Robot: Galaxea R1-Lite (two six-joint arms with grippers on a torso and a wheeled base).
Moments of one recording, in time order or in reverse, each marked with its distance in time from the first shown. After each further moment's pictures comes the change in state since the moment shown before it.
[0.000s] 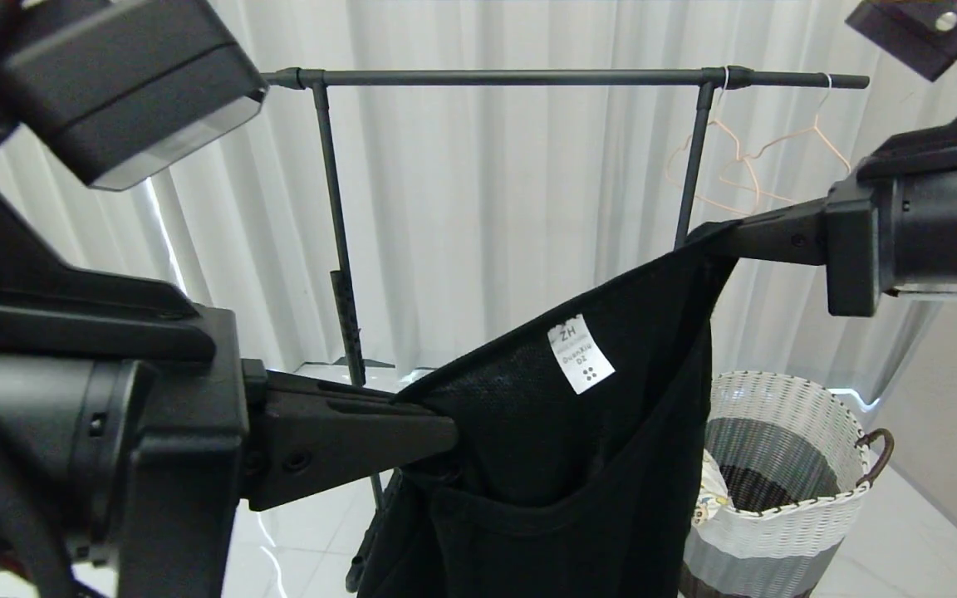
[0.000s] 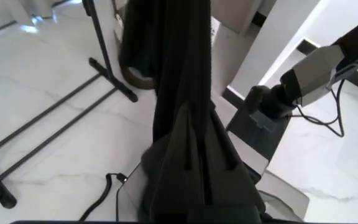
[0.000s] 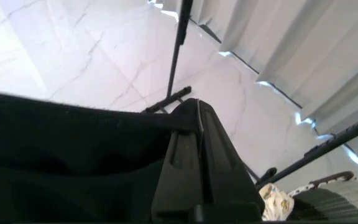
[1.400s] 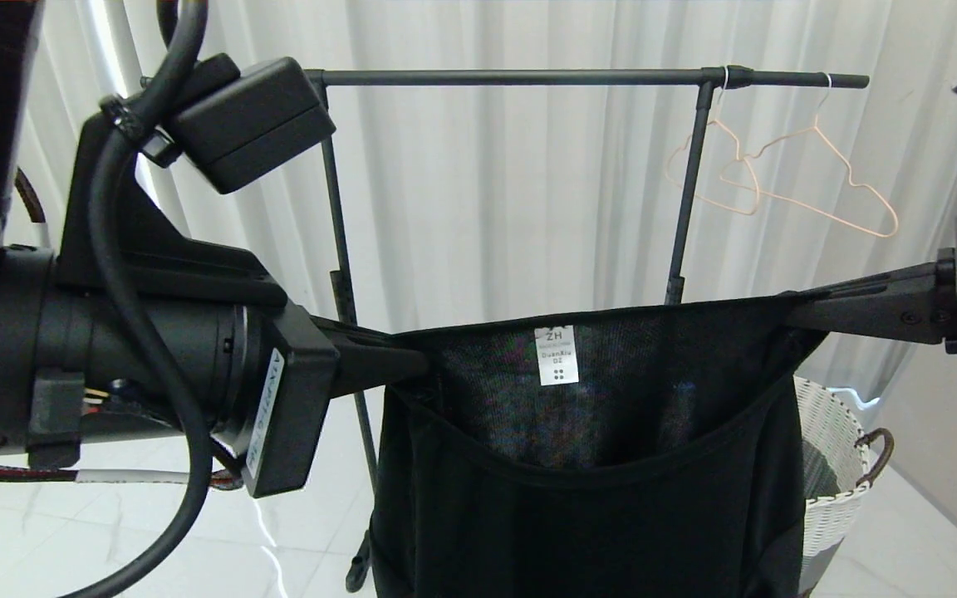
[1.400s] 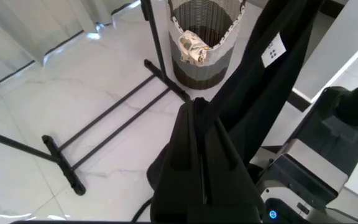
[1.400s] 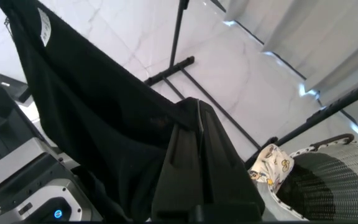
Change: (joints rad) left arm 0.176 0.068 -0.011 -0.014 0.023 0.217; right arm -0.002 -0.147 0.111 0.148 -0.004 -0.004
